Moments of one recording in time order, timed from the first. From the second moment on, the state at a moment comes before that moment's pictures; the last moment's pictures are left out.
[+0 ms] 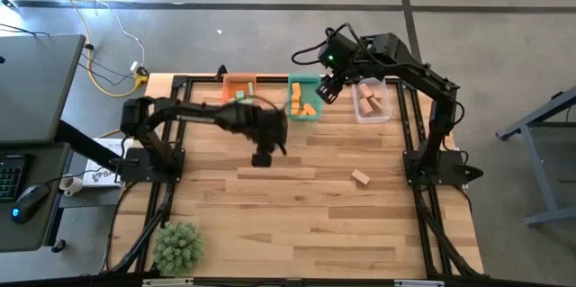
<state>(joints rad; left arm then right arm) 0.23 1.72 1.29 -0.78 -0.04 0.23 -0.31 1.83 2.31 -1.57 0.30 0.29</state>
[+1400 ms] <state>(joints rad) 0.88 1.73 1.29 -0.89 -0.04 0.12 -0.14 1.80 2.31 -1.57 0.37 0.47</state>
